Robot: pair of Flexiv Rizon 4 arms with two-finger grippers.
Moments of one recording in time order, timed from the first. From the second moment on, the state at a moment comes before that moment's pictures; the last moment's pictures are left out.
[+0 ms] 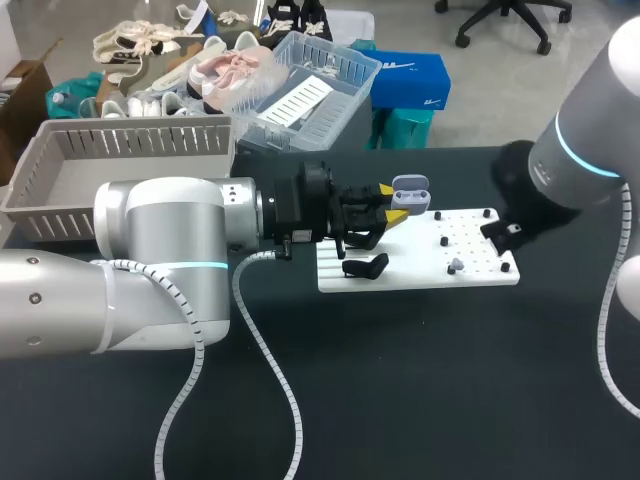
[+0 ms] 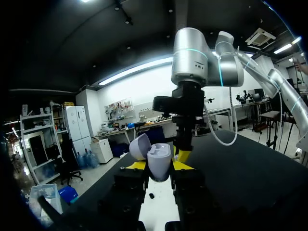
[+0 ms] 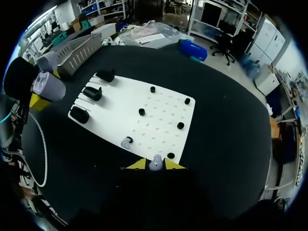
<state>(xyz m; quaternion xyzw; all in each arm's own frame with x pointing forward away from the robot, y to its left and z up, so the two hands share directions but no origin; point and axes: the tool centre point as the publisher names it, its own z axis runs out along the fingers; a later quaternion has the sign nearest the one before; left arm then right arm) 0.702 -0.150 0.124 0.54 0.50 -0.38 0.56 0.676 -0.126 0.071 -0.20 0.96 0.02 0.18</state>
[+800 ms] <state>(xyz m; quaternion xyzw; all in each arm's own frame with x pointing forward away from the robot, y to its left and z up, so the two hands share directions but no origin) 0.702 -0.150 0.124 0.54 0.50 -0.38 0.56 0.653 -0.109 0.095 -0.21 0.96 0.01 0.17</state>
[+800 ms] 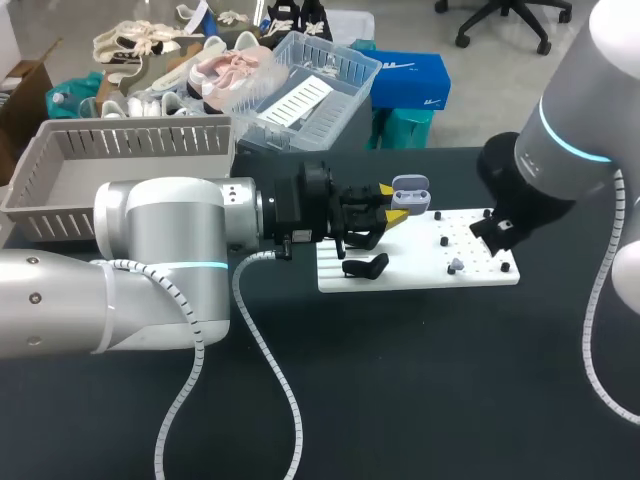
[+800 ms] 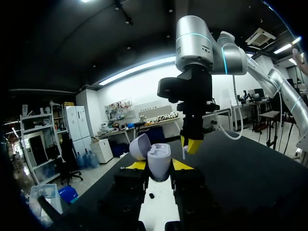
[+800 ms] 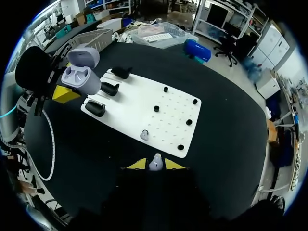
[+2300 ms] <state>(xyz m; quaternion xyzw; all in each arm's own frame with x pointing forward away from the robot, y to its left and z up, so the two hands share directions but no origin) 0.702 -0.150 0.124 0.54 0.50 -0.38 0.56 0.585 -0.073 0.162 0.21 0.97 0.07 0.11</state>
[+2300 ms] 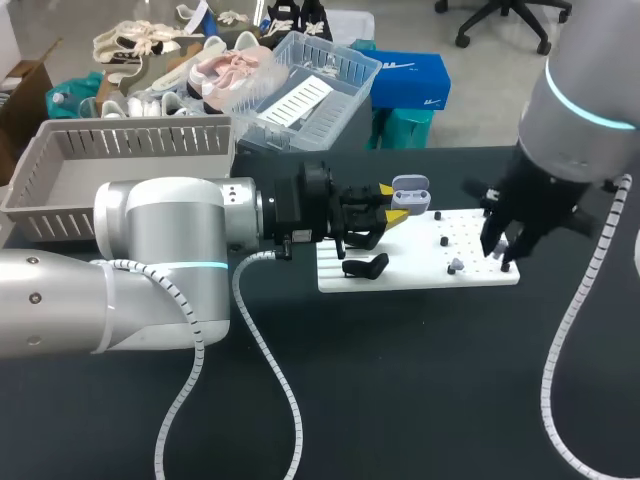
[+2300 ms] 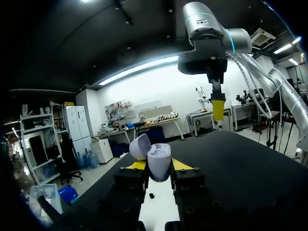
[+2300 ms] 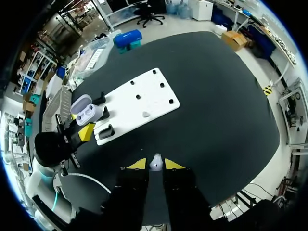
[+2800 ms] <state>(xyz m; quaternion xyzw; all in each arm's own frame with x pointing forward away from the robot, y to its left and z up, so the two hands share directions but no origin) 0.702 -0.150 0.124 0.54 0.50 -0.38 0.56 0.604 -0.041 0.201 0.28 0.95 0.05 0.12</state>
